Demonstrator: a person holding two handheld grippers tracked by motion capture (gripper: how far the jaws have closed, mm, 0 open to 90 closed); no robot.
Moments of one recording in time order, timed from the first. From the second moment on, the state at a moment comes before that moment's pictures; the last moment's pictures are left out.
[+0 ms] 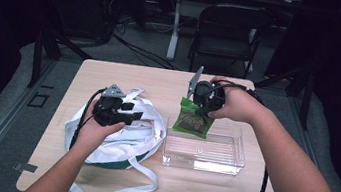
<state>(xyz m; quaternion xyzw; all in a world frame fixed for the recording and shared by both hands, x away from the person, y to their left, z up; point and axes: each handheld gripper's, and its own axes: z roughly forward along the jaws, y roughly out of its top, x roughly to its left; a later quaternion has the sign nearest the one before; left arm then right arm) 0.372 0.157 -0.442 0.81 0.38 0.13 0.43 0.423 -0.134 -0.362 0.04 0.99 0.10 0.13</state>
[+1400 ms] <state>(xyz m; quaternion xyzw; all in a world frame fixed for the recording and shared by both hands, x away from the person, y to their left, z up) 0.356 0.208 -0.486 0.78 0.44 0.14 0.42 0.446 -0.118 -0.412 0.02 0.99 0.07 0.15</state>
